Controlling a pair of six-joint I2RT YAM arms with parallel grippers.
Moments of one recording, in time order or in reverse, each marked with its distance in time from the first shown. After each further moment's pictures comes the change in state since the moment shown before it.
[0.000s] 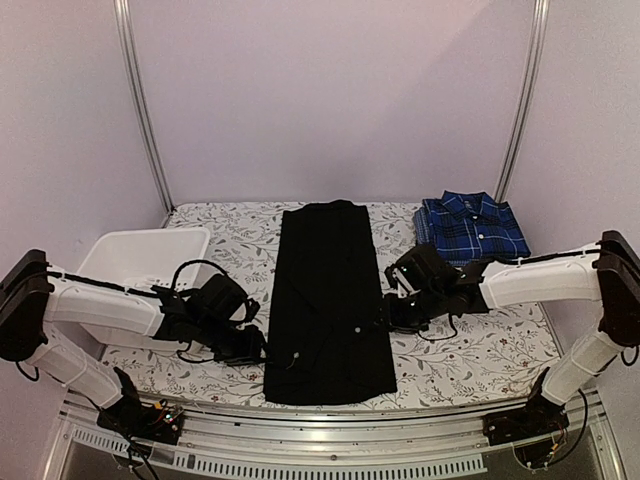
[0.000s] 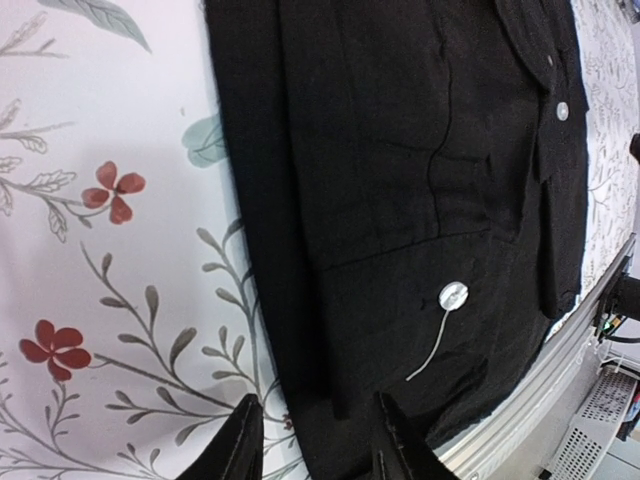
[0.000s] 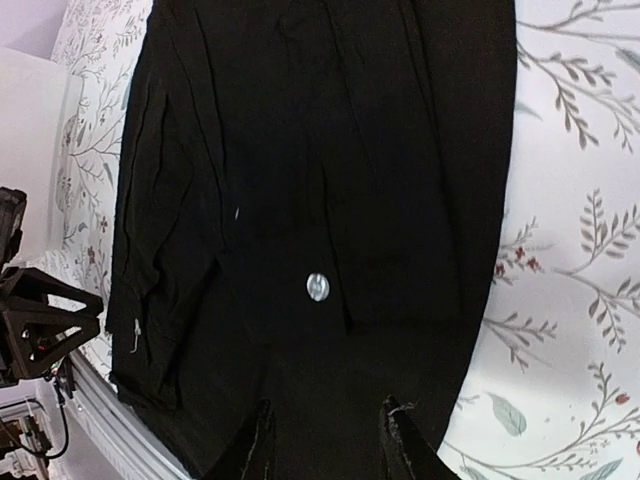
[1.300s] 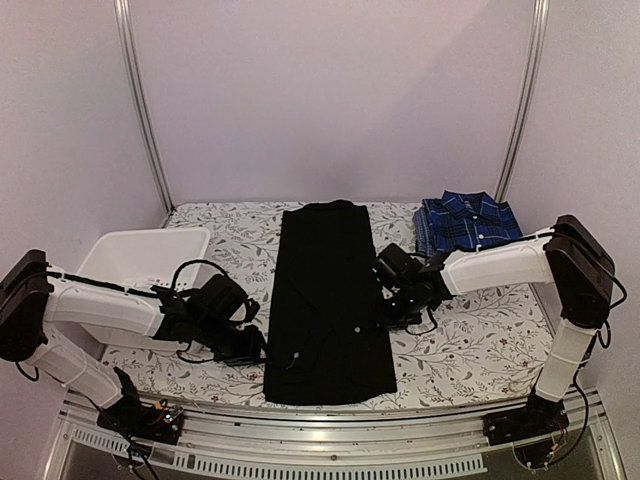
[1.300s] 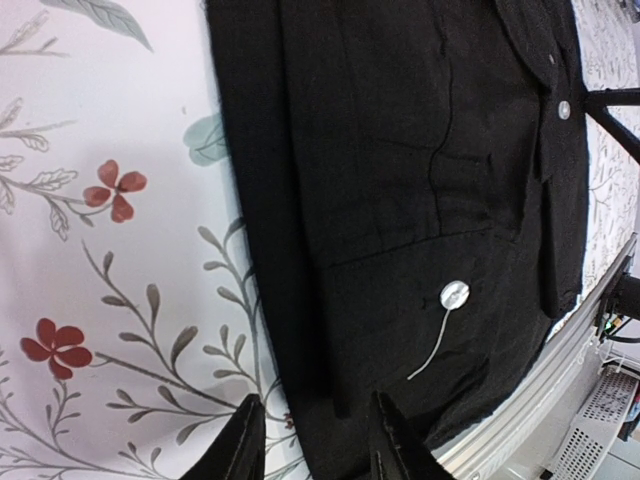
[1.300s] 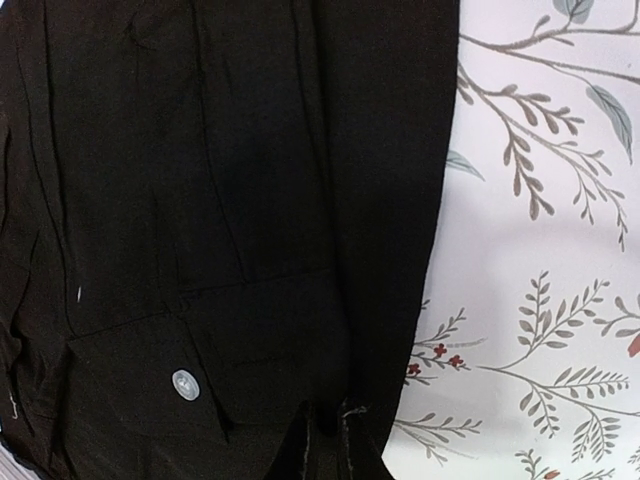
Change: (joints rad) left arm -0.002 -0.002 0.000 -0.003 -0.003 0.000; right arm 0.001 0.275 0.247 -0.203 0.210 -0.125
